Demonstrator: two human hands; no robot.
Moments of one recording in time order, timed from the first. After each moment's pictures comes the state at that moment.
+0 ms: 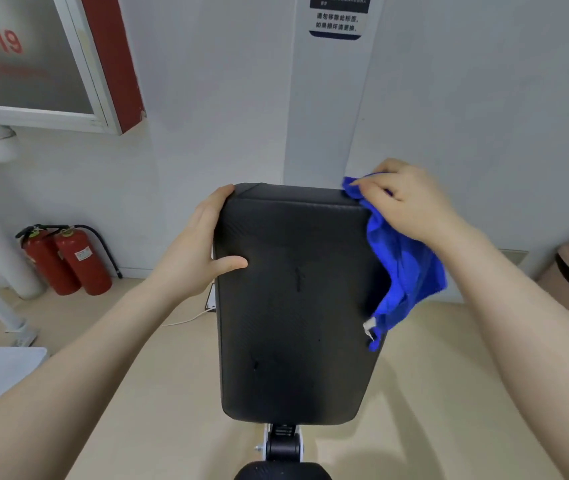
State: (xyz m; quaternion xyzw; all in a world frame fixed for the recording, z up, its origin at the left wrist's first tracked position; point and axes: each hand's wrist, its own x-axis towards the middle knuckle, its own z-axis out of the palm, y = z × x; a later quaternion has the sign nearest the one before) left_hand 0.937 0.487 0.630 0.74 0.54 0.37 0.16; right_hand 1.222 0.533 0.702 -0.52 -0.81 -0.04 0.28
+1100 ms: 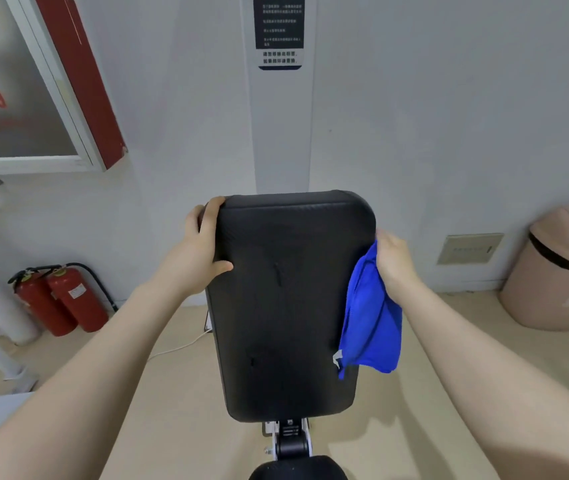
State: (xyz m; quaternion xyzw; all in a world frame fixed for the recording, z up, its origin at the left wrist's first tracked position) left_hand 0.958 0.476 0.652 0.75 0.61 0.25 0.09; right_hand 1.246 0.493 0.611 -0.66 -0.42 0.35 0.52
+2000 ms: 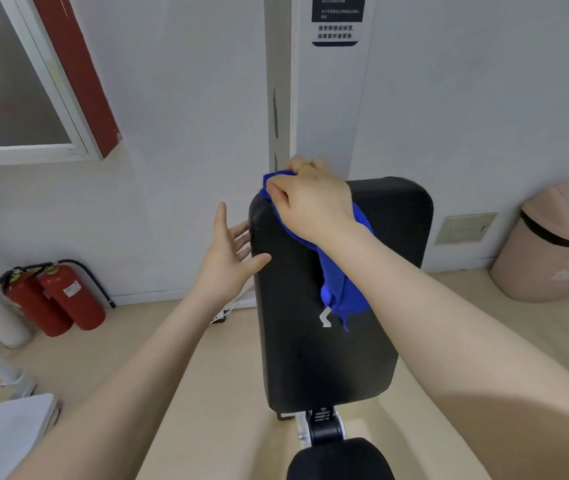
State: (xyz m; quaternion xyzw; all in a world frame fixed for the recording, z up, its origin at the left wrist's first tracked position) left_hand 0.918 0.487 0.619 0.62 0.48 0.46 0.42; right_hand 1.064 0.507 0.691 -0.57 -0.76 -0.21 0.23
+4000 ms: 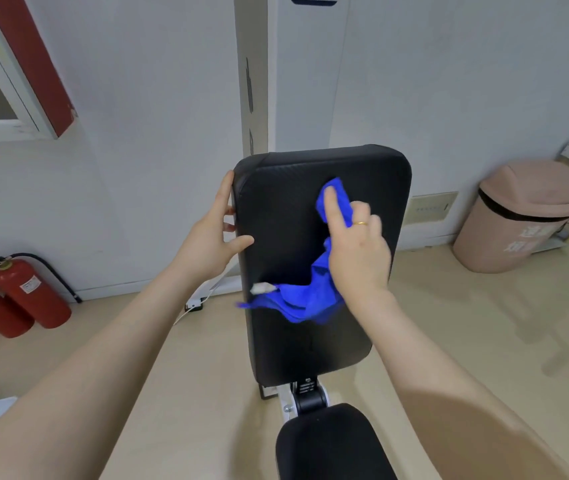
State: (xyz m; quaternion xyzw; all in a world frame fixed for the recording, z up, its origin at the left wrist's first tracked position) left_hand 0.908 0.484 0.621 0.76 0.49 0.33 0.28; right_hand 1.105 0.434 0.598 -0.74 -0.60 -0.21 0.22
